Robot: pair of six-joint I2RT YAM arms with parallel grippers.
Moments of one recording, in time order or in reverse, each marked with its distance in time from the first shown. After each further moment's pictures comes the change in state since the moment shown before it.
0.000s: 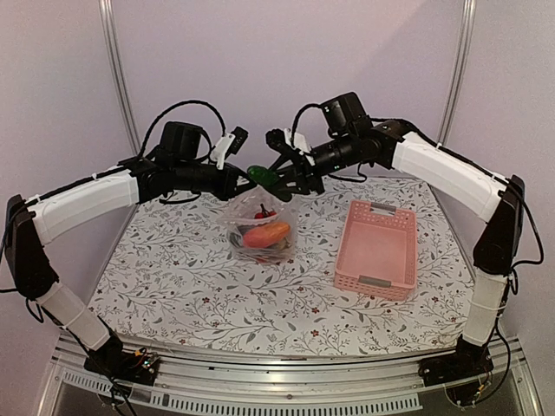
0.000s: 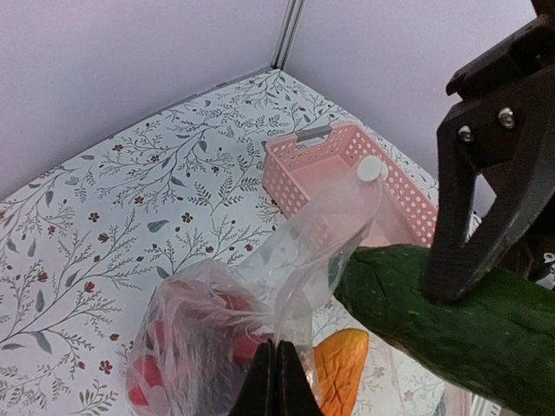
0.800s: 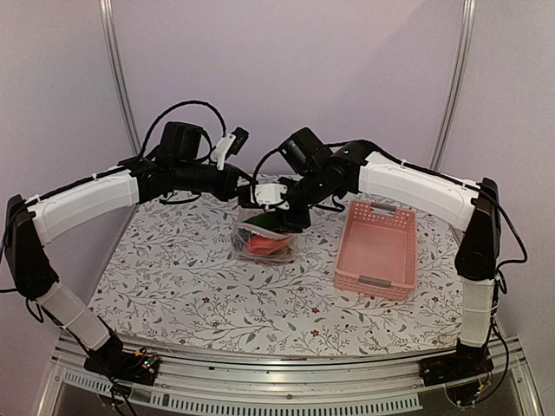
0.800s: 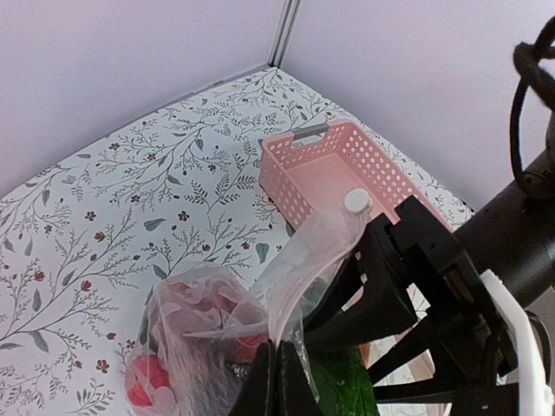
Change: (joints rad) left arm -0.002 0.000 0.001 -0.005 0.007 0.000; right arm 0.152 0.114 0.014 -0.178 0.538 -0.096
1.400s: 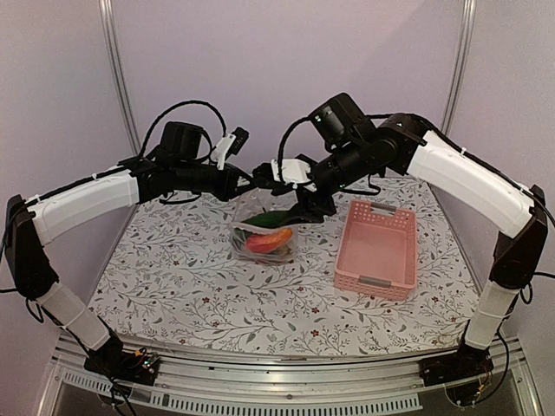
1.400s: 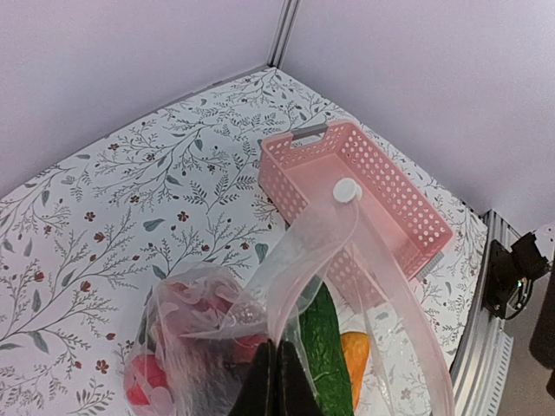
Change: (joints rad) left arm -0.002 0.000 0.001 -0.001 0.000 0.000; right arm 0.030 -0.219 0.012 -0.138 -0.178 -0.025
